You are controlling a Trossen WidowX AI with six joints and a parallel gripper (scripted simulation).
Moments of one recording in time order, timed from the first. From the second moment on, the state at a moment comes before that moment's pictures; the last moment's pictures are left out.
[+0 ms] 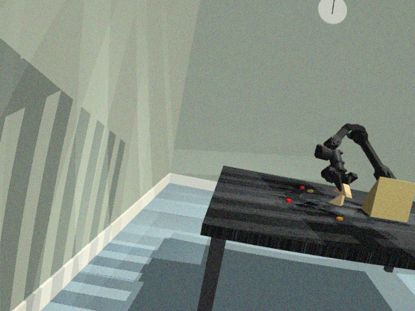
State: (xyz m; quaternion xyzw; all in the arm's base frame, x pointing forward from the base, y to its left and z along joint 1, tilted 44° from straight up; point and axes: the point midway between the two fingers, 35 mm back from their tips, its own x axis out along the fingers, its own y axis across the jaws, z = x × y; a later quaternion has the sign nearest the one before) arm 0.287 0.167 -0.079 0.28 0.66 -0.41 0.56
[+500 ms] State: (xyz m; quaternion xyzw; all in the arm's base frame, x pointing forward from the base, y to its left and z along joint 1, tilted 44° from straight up) arm 0.283 0.168 -0.083 0.10 0.73 -0.26 0.62
